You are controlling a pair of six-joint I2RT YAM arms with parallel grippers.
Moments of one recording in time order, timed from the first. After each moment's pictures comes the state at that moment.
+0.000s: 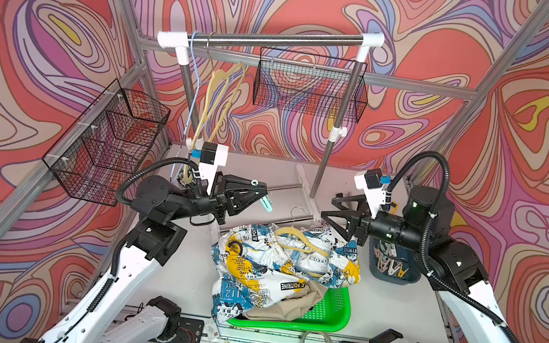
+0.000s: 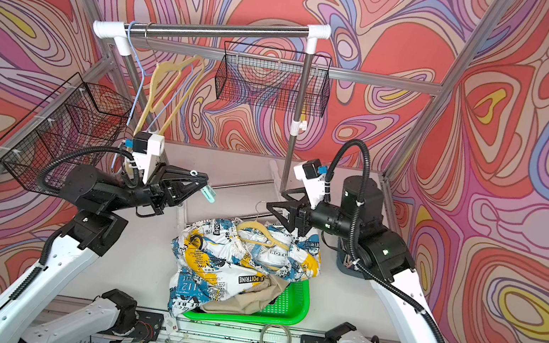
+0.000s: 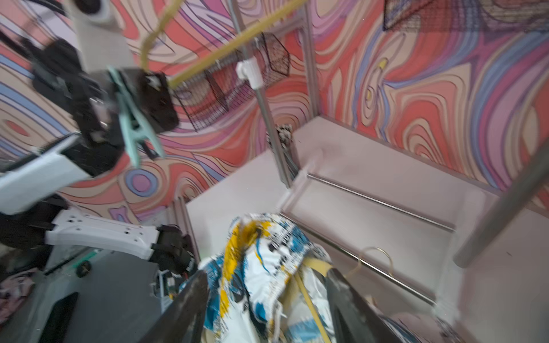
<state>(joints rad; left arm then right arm) -0.38 0.93 0.99 0.37 0.94 -0.71 0.49 1.05 1.37 -0.57 -0.68 0.11</state>
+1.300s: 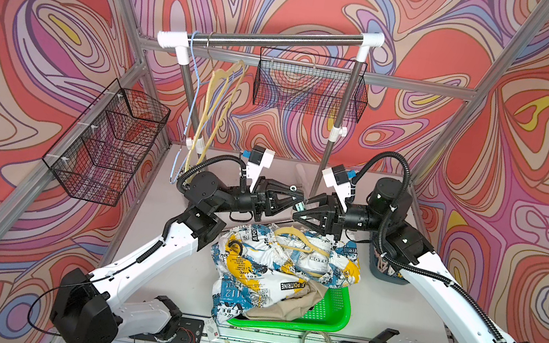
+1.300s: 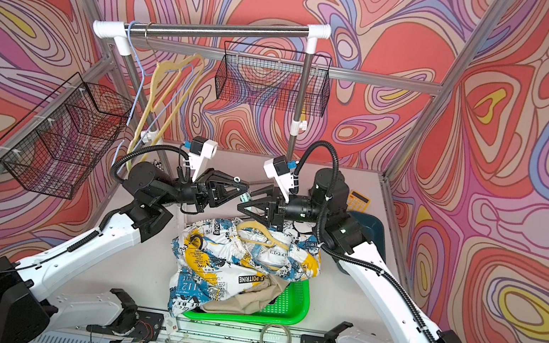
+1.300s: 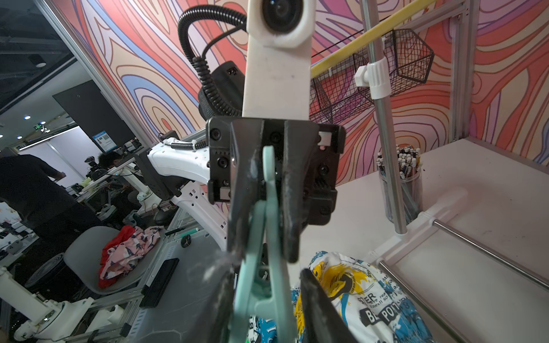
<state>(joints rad) -0.56 1.21 1.00 0.66 0.92 -0.84 0.58 1.21 1.25 -0.13 -1.01 0.27</state>
